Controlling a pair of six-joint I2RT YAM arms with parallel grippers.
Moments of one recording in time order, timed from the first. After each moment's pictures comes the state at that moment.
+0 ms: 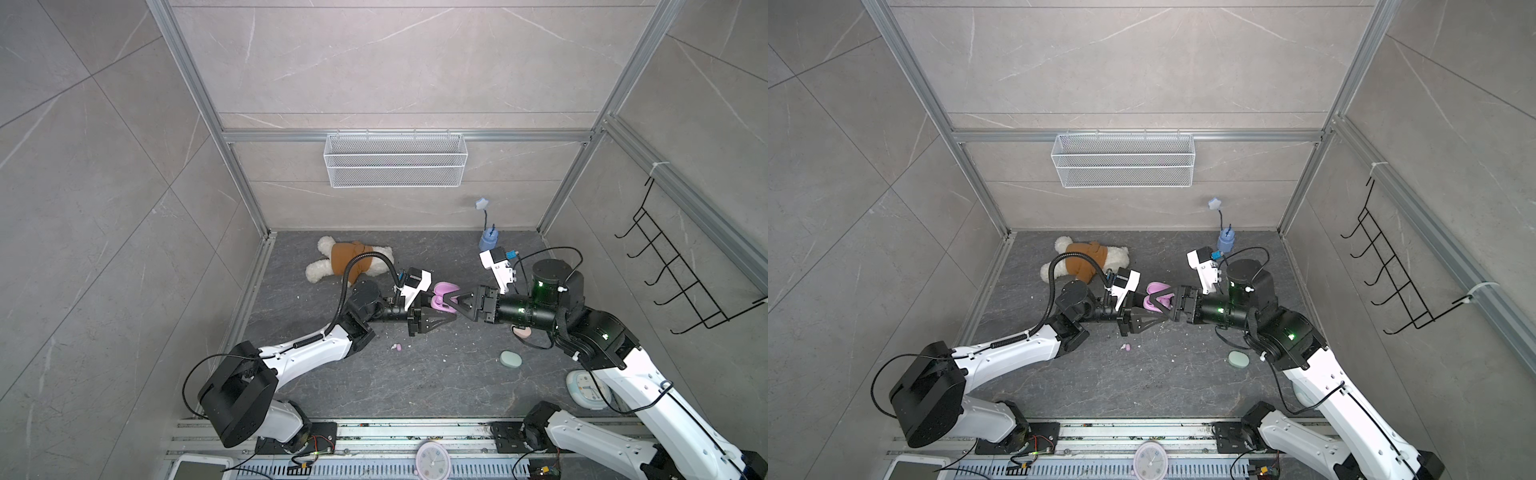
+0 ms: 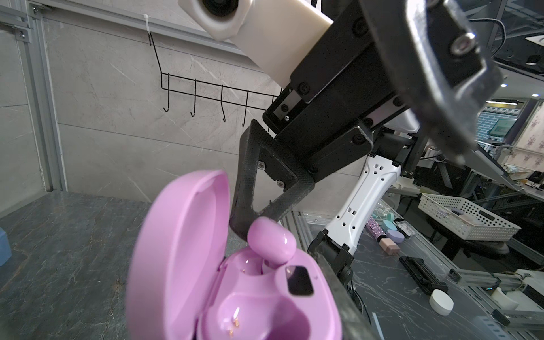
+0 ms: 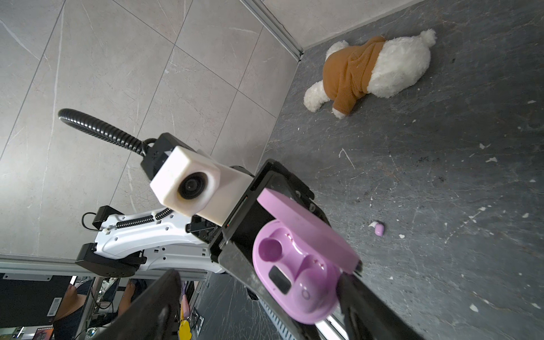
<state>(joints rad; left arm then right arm) -0.83 1.43 0.83 0.82 0.87 -0.32 0.62 0.95 1.24 -0.67 -0.46 0.74</state>
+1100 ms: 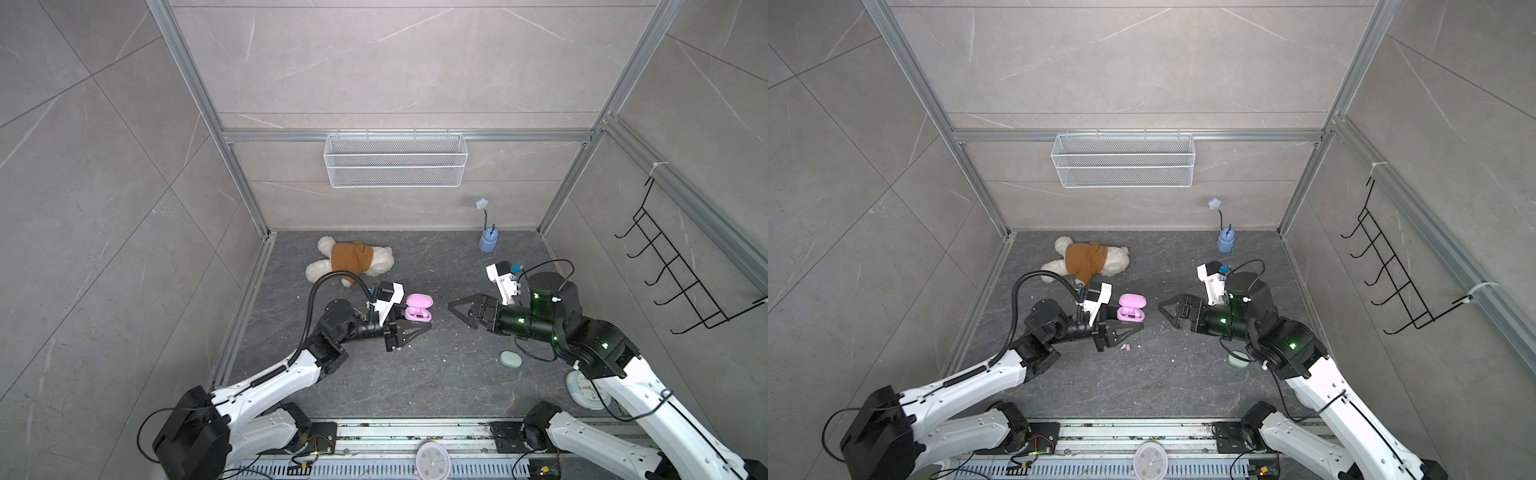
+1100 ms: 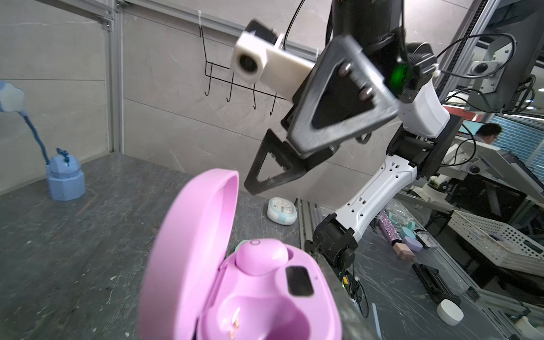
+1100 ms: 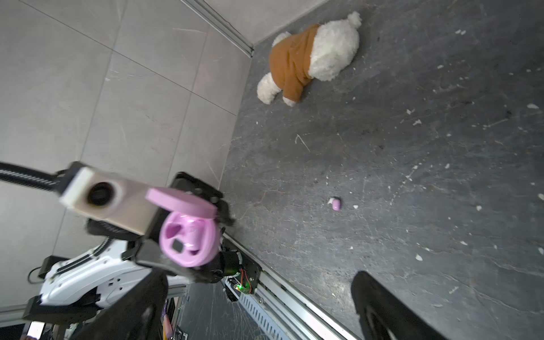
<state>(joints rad) -0.77 1.05 0.60 0.58 0.71 -0.31 0.62 0.91 1.11 -0.76 -0.34 0.78</state>
